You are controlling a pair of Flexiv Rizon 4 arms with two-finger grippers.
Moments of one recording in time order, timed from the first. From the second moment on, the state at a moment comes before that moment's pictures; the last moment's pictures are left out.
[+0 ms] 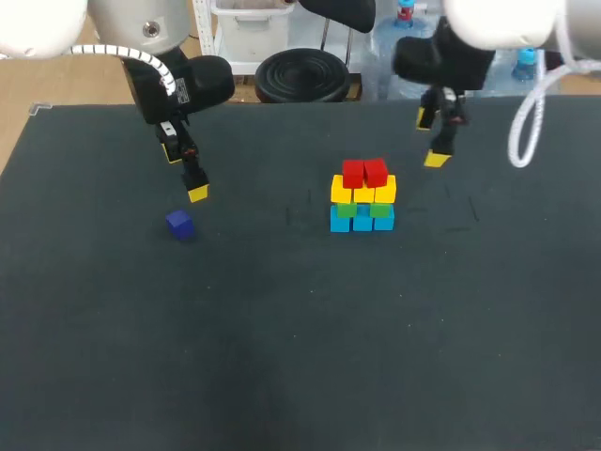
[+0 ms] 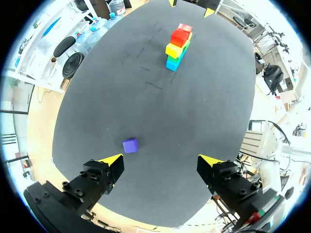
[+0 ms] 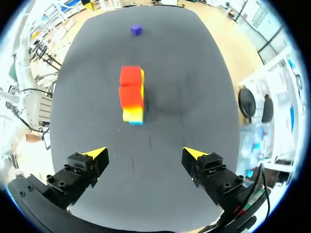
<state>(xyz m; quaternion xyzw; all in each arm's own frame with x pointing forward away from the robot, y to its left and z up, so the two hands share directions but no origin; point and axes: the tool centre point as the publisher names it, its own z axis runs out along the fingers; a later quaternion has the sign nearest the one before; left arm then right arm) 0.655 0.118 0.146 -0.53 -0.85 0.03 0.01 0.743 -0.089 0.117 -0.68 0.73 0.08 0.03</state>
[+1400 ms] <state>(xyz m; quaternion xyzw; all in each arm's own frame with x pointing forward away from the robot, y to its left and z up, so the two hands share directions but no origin) 0.639 0.149 0.119 -0.43 -0.90 -0.05 -0.01 0.737 -0.174 0.115 -0.61 0.79 0.05 0.05</state>
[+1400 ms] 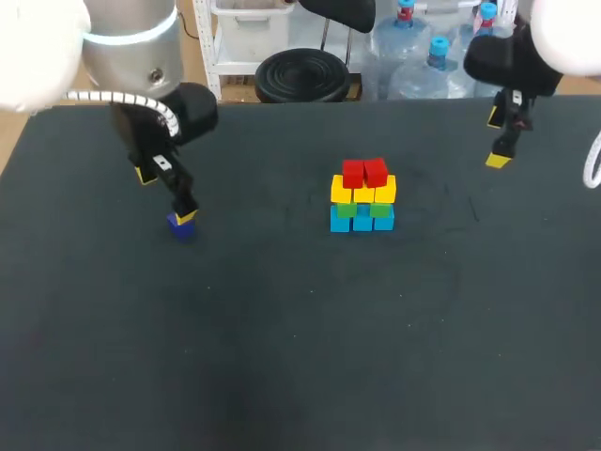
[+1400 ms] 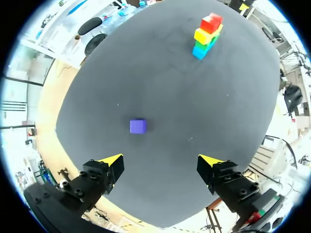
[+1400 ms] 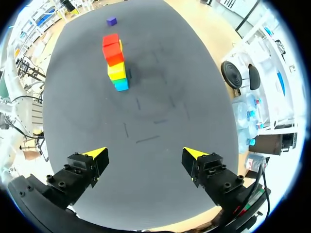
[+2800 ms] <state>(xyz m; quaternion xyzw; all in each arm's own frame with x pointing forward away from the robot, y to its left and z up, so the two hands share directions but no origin) 0.703 0.158 0.018 -0.47 -0.88 0.00 -0.03 0.732 -0.178 0.116 -0.60 0.79 0.05 0.05</state>
